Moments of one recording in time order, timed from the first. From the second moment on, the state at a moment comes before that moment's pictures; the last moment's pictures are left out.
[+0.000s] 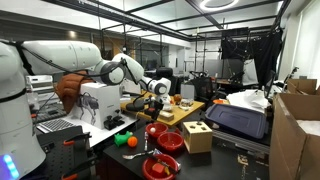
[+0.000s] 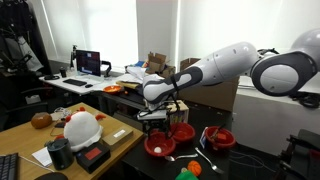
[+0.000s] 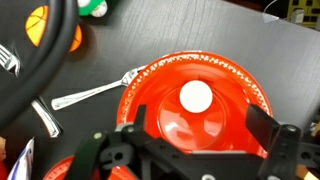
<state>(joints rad) 0.25 1.46 0.06 -0.66 0.10 1.88 1.08</state>
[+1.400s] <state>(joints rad) 0.26 1.49 0.04 -0.73 0.10 2.02 1.08</state>
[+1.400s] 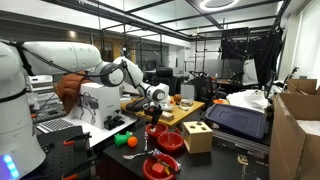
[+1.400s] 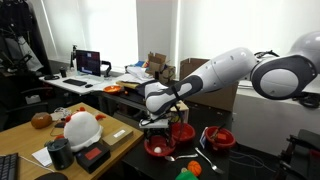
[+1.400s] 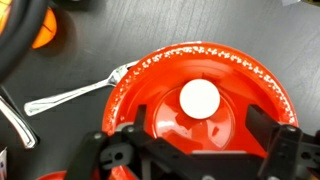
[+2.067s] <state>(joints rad) 0.27 1.49 0.03 -0.76 0.10 2.06 1.08</state>
